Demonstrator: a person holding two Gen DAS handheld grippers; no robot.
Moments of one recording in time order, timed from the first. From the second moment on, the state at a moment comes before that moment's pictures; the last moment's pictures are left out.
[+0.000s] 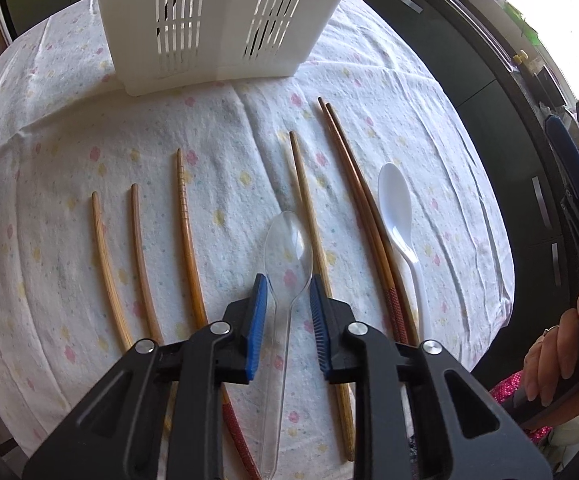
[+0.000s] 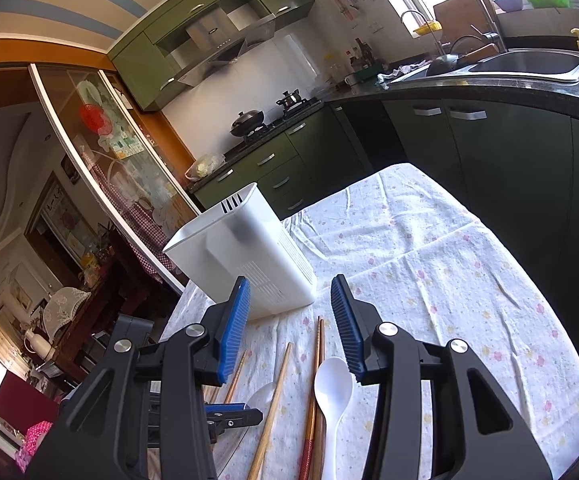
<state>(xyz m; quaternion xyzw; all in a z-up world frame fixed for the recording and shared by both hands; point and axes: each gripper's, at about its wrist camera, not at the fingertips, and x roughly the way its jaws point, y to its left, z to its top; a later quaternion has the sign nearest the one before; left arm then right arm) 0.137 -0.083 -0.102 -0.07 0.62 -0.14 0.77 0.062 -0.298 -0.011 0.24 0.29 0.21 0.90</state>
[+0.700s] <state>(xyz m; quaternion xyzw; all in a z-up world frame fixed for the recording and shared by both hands) 0.121 -0.123 -0.101 0.07 0.60 -0.12 0.79 0.064 -0.303 -0.008 0.24 0.29 0.21 0.90</state>
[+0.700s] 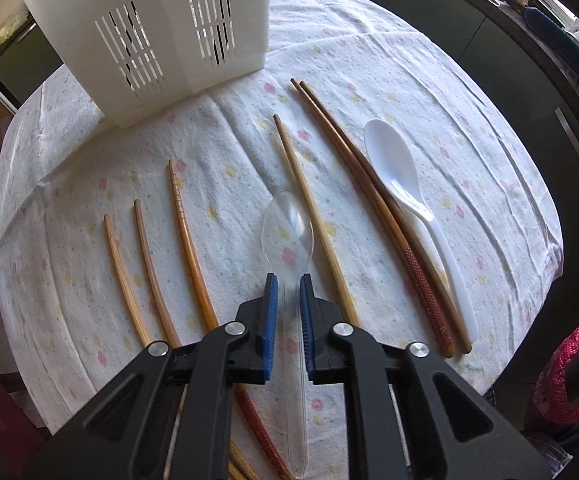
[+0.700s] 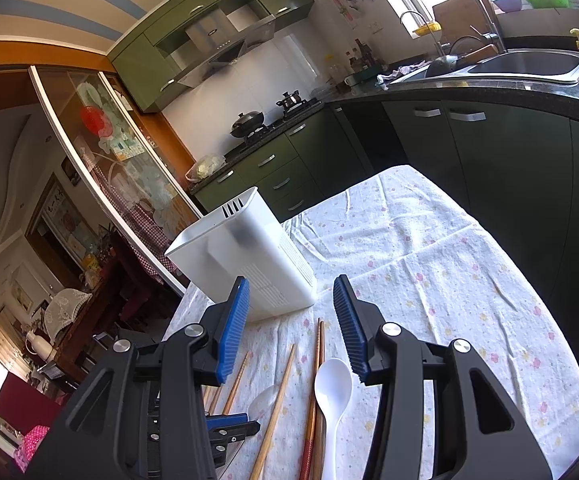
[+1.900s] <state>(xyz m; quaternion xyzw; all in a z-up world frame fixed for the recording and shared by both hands) 0.083 -0.077 -0.022 0.00 0.46 -0.15 0.88 0.059 -0.224 -0.094 -0.03 0.53 0.18 0.83</state>
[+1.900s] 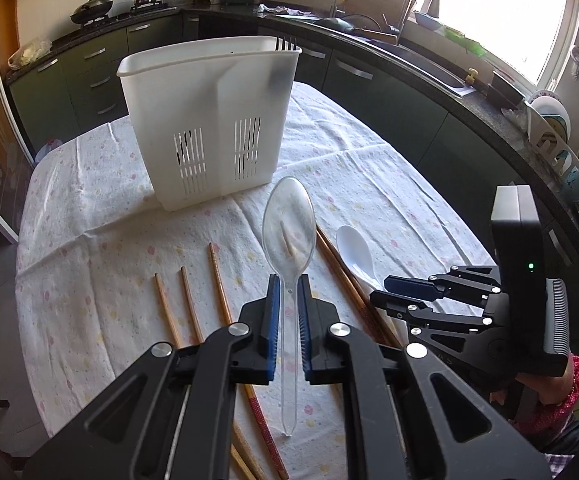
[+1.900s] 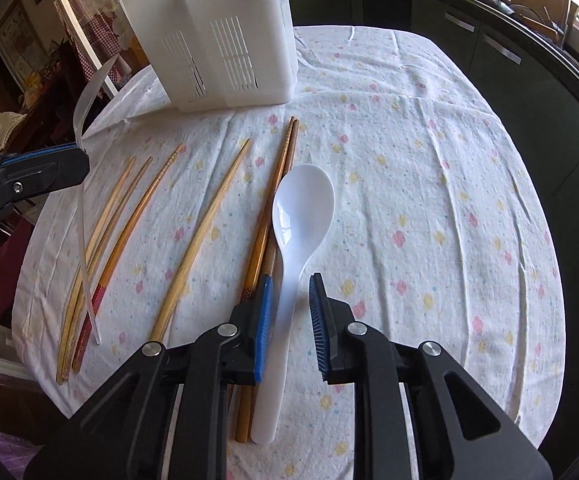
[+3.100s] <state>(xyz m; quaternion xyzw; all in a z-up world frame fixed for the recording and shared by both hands) 0.100 -0.038 0.094 -0.05 0.27 -0.13 0.95 0.032 -0.263 0.032 0.12 0.27 0.23 0.93</state>
